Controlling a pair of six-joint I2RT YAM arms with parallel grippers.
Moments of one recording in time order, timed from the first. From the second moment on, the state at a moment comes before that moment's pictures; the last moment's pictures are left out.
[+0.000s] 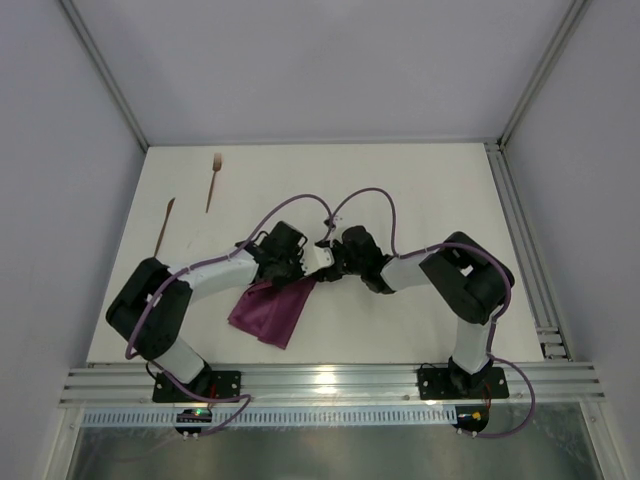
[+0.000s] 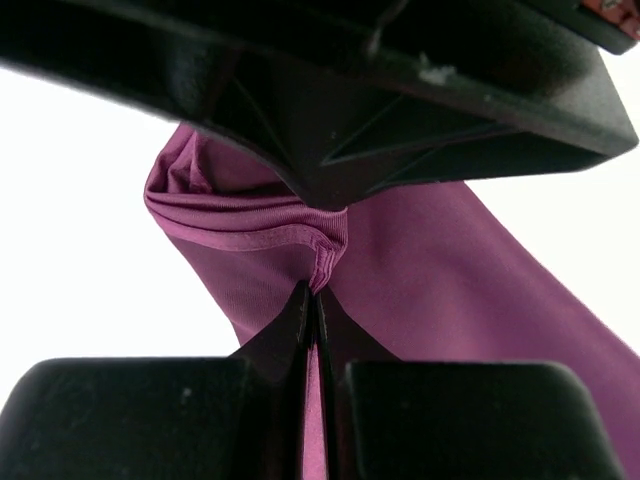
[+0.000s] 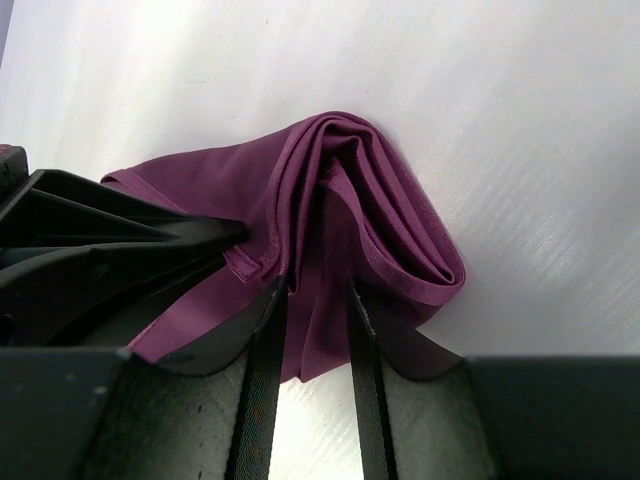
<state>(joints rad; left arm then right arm) -0.69 1.59 0.88 -0.34 0.06 0.59 0.72 1.86 0.77 0.57 -0.34 0.54</state>
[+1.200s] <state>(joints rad) -0.67 1.62 0.93 -0.48 0.14 0.72 0.74 1.85 0.79 0.50 -0.29 0.52</state>
